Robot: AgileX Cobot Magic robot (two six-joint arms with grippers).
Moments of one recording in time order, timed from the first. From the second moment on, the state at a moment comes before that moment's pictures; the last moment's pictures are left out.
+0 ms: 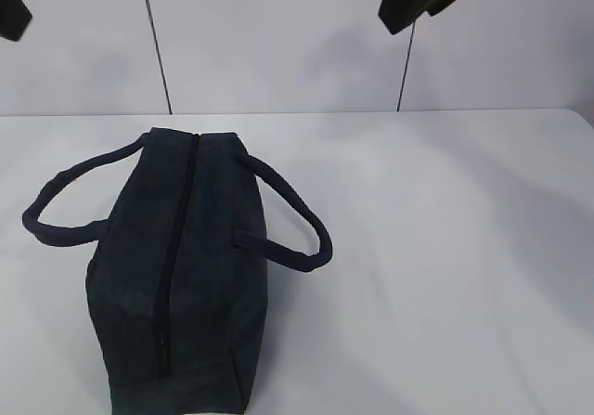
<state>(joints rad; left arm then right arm) -0.32 1.32 -1.48 -0.18 1.25 0.03 0.45 1.62 -1.79 0.03 1.25 -0.17</state>
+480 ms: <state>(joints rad) -0.32 0.93 -1.30 -0.18 1.26 0.03 0.45 1.21 -1.45 0.04 1.26 -0.16</state>
